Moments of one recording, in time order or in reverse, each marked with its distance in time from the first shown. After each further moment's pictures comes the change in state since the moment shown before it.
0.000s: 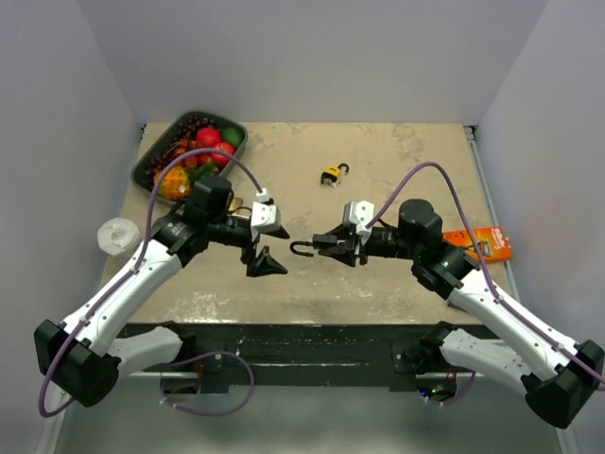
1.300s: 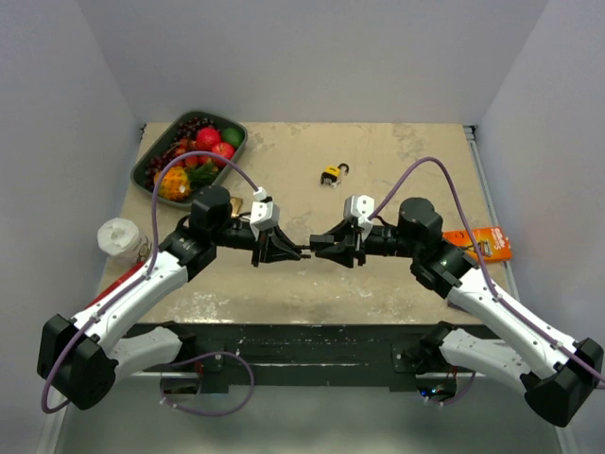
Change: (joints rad) left arm -0.070 -0.023 -0.237 0.545 0.093 -0.356; right arm 0.000 0.013 0.012 0.047 -0.059 0.117
